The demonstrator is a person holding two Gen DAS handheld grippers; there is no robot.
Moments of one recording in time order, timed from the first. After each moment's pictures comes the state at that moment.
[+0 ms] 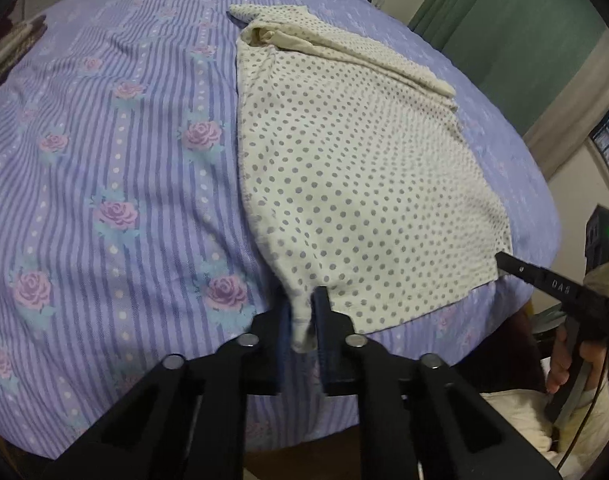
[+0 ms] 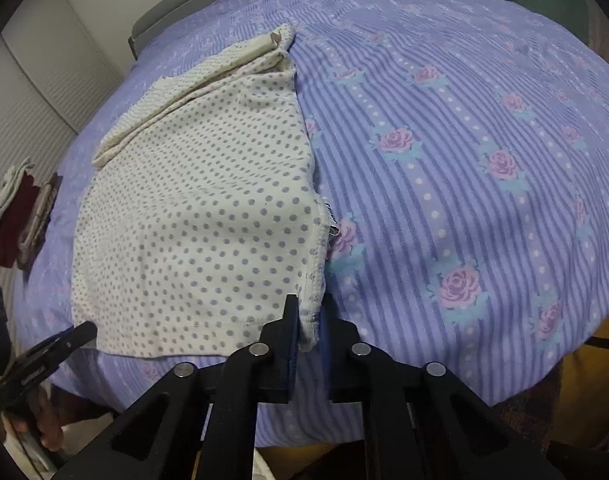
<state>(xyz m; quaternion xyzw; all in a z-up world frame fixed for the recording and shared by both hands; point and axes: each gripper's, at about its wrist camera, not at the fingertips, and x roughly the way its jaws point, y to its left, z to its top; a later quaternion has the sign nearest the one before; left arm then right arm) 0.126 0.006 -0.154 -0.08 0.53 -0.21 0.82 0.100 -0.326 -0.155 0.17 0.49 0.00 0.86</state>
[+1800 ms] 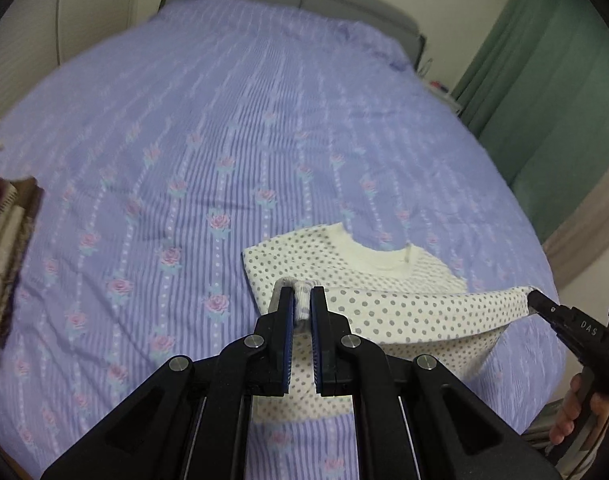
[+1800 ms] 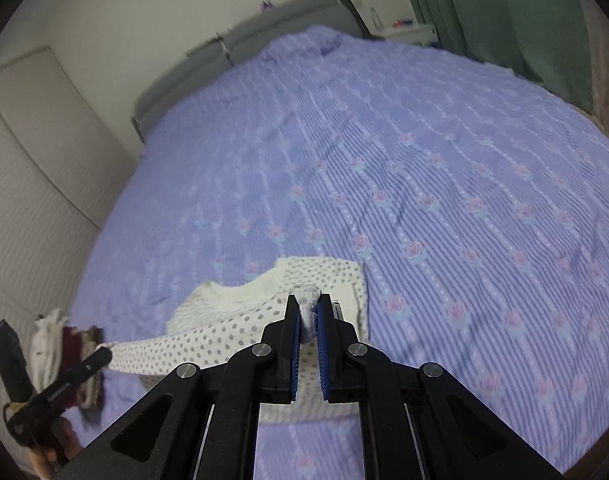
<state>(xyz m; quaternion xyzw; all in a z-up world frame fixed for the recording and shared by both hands) 0.351 0.000 -0.017 -0.11 0.48 -0.12 0.86 0.296 -0.349 0.009 0.23 0.40 -0.02 0.89</state>
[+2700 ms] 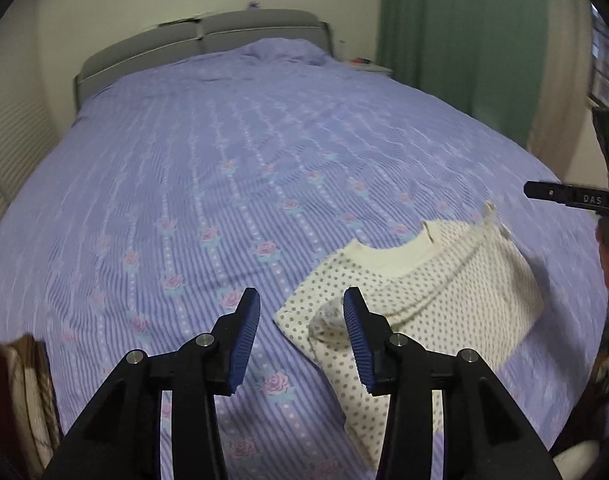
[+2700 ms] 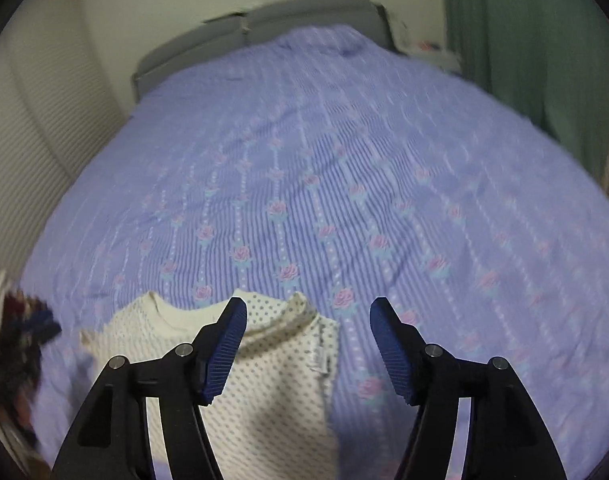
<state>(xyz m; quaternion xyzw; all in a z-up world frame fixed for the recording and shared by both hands) 0.371 -0.001 -0.025 0.10 0.39 -0.23 0.88 0.355 -0.344 -0.008 0.09 0.41 -0.01 0.91</state>
